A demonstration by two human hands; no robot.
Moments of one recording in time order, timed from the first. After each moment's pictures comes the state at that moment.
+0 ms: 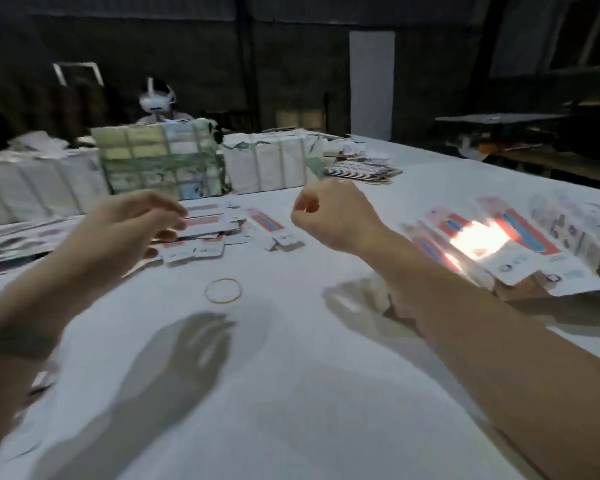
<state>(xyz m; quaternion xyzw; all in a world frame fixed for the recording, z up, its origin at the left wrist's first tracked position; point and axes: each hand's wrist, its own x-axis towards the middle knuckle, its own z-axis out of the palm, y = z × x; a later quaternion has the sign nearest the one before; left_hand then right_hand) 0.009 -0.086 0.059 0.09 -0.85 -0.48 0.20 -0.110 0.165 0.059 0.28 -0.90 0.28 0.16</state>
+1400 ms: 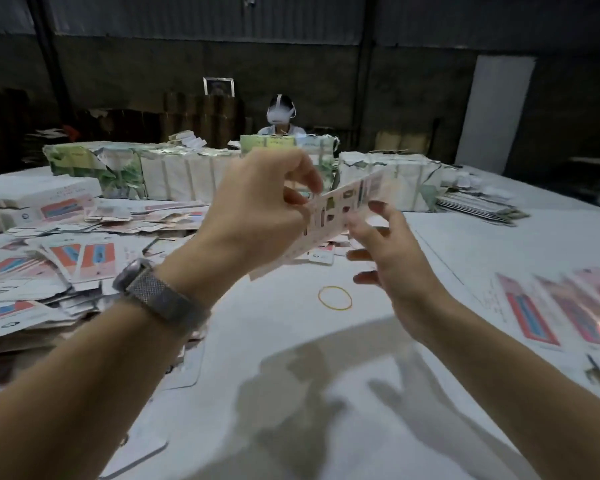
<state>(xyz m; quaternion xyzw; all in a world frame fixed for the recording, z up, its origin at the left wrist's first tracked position) 0.086 -0.042 0.111 0.02 -0.87 -0.30 0.39 -0.027 0.093 0.045 0.31 -0.68 0.67 -0.05</state>
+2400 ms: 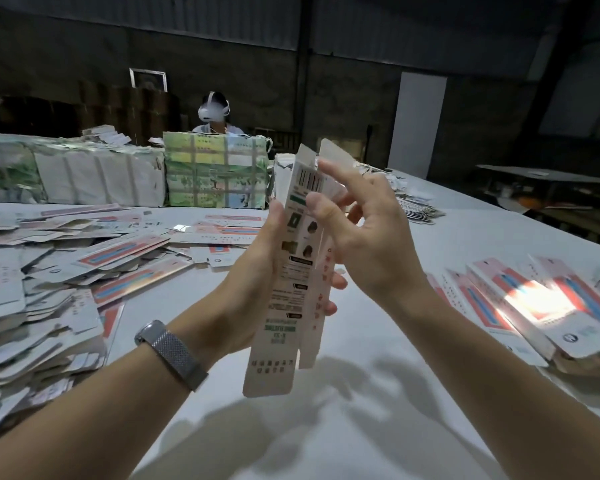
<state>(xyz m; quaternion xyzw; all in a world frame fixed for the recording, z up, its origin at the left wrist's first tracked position) 0.031 0.011 0.047 -0.14 -0.64 -0.75 0.08 -0.045 0.136 0.074 0.36 -0.75 0.50 0.25</state>
